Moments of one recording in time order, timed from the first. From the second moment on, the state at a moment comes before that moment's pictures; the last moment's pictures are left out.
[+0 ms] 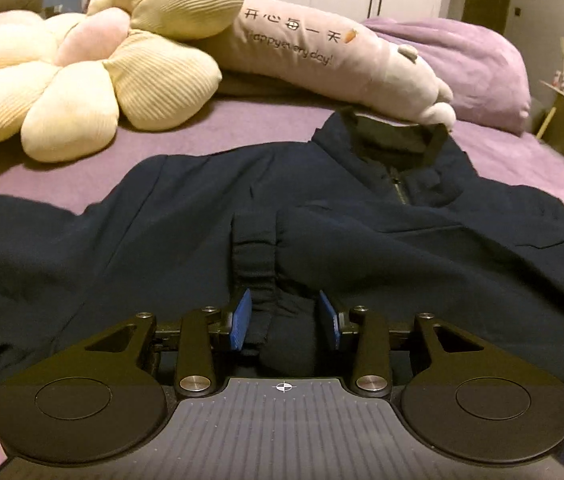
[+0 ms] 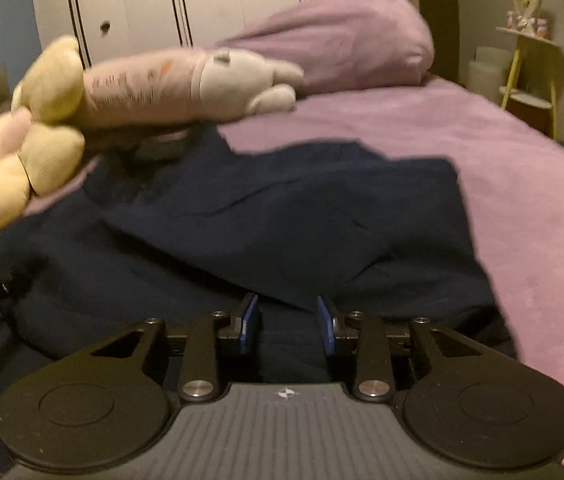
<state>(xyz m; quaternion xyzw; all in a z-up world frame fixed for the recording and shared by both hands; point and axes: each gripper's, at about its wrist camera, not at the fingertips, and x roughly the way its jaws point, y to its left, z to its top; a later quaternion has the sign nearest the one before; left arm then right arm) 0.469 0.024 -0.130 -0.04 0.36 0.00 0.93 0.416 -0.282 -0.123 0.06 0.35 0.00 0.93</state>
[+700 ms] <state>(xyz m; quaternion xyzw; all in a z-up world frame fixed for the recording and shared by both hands) 0.453 0.074 -0.128 -0.14 0.37 0.00 0.92 0.416 -0.234 -0.130 0.02 0.37 0.05 0.93</state>
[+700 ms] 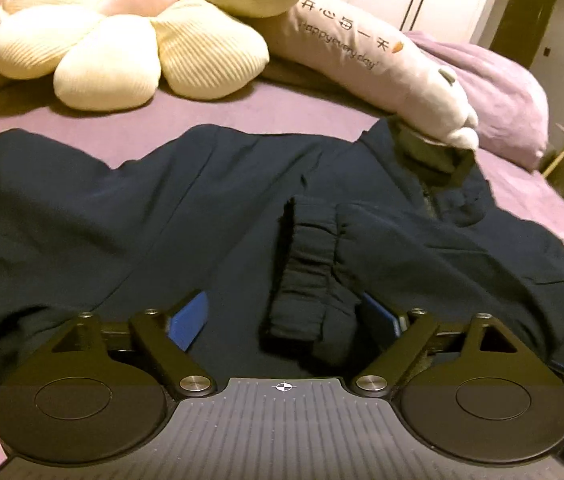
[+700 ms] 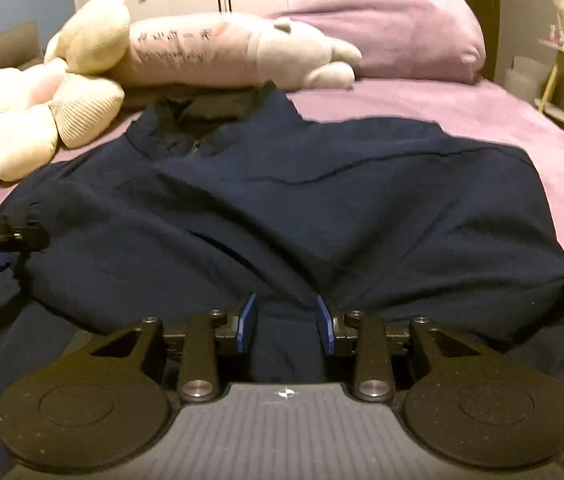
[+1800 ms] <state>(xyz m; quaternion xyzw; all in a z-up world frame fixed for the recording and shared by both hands) 0.252 0.467 -0.167 -0.54 0.17 0.30 0.77 0.431 0.044 -0.151 0.03 0.37 0.21 0.91</state>
